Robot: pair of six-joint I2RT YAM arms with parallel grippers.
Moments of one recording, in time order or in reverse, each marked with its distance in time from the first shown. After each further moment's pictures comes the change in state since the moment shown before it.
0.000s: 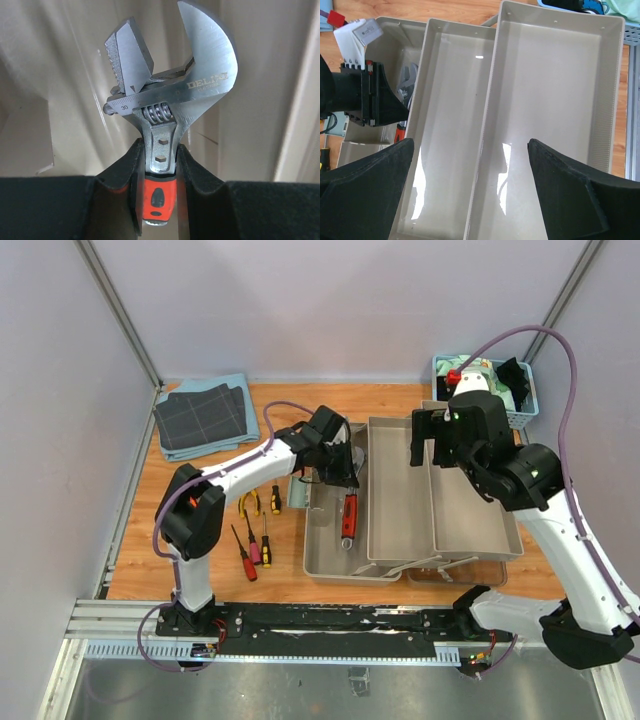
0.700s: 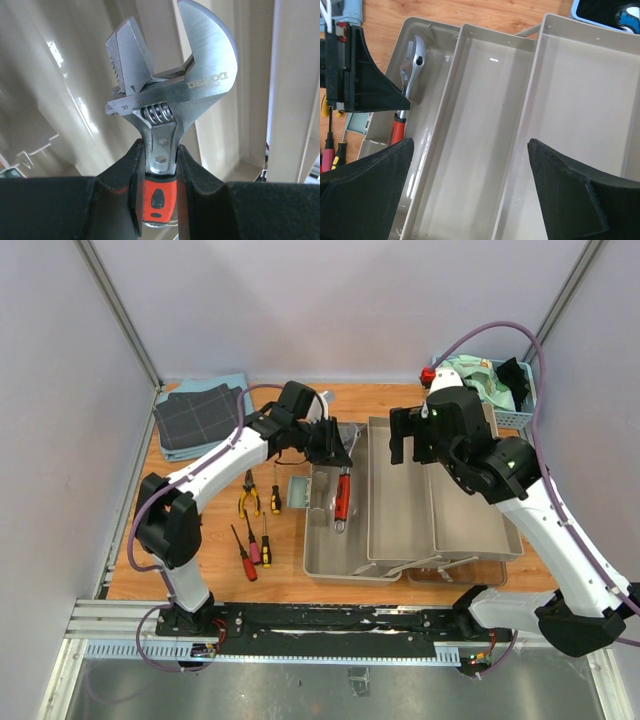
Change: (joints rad) left arm 0.124 -0.122 0.041 -0.022 0.240 0.069; right arm 0.061 0.069 0.000 0.082 -0.040 -0.007
